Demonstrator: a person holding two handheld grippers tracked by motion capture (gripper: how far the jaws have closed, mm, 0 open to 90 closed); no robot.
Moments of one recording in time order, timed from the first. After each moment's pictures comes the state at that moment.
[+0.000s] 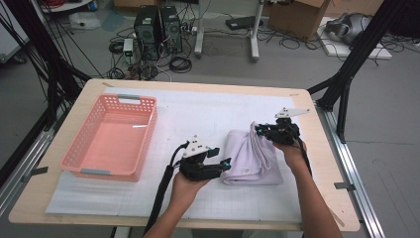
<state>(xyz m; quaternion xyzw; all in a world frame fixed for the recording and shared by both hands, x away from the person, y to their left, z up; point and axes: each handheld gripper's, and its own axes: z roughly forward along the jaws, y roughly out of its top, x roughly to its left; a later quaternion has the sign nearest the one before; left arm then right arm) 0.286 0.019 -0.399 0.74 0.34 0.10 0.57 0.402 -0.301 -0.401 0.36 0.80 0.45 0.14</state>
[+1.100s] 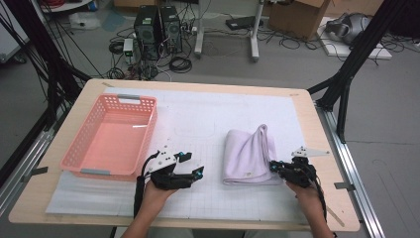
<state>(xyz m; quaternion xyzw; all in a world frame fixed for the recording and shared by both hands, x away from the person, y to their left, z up) 0.273 0.088 -0.429 0.74 0.31 0.14 0.58 0.292 -0.330 -0.435 0.45 0.77 0.43 0.13</state>
